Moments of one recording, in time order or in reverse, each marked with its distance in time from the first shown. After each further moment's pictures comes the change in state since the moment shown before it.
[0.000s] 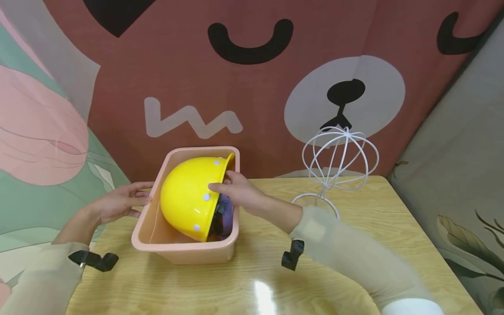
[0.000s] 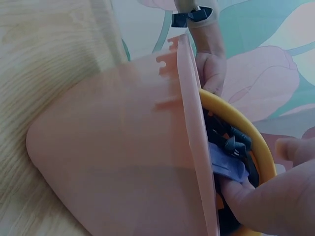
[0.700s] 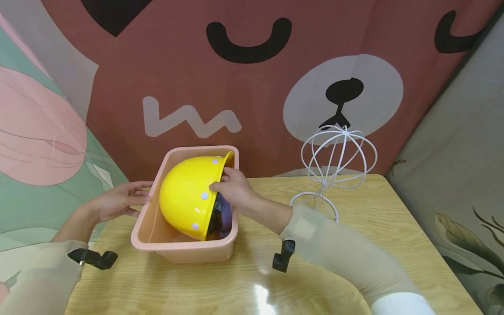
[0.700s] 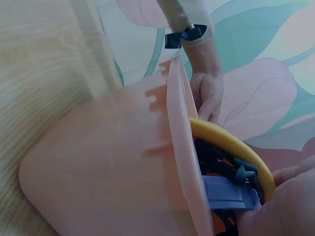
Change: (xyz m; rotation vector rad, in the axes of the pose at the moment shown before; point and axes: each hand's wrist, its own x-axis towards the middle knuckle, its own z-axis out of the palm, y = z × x) left_hand 0.002 0.003 -0.003 0.024 -0.016 0.001; right_hand 0.005 -0.003 0.016 0.155 0.152 -0.026
